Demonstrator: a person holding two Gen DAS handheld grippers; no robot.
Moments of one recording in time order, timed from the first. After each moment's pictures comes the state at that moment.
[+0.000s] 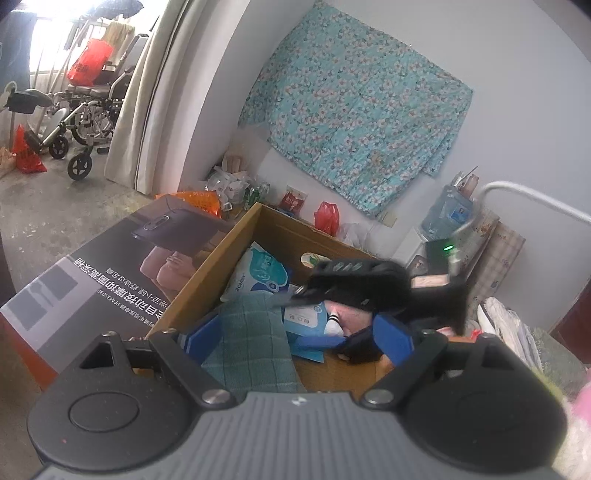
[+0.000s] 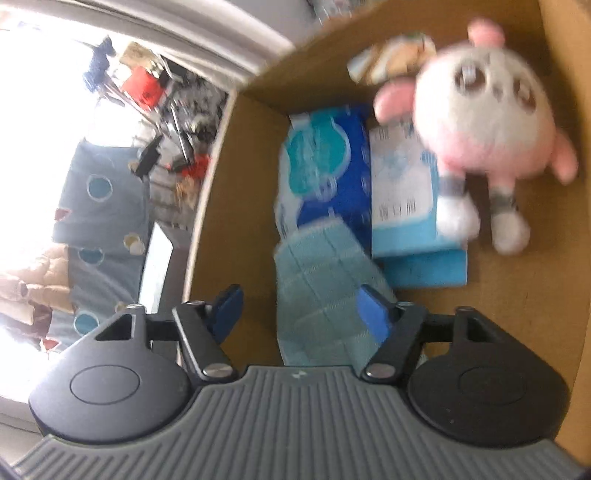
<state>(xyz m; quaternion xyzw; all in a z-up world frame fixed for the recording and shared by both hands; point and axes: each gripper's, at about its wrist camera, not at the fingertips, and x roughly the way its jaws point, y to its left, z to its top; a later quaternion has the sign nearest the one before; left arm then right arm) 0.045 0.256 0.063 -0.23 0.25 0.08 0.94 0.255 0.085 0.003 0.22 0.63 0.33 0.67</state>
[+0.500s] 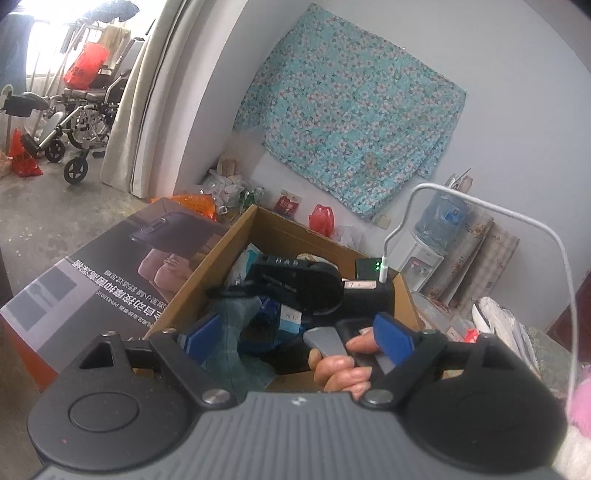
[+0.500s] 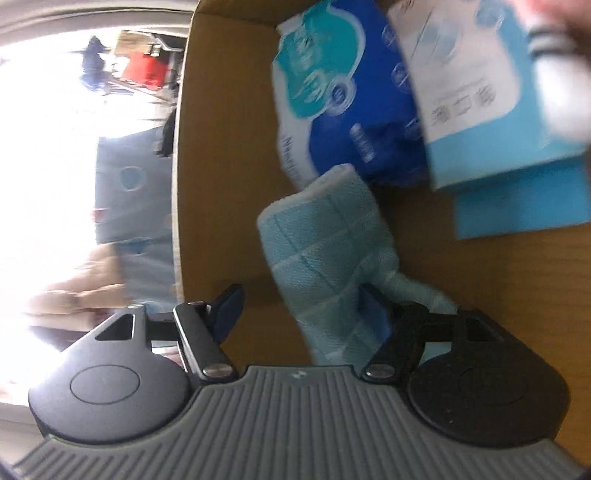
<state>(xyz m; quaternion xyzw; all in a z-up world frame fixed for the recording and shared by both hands) 0.038 0.254 0.063 -0.22 0.25 0.07 0.94 0.253 0.133 -0.064 0.33 0.68 0.36 0.55</state>
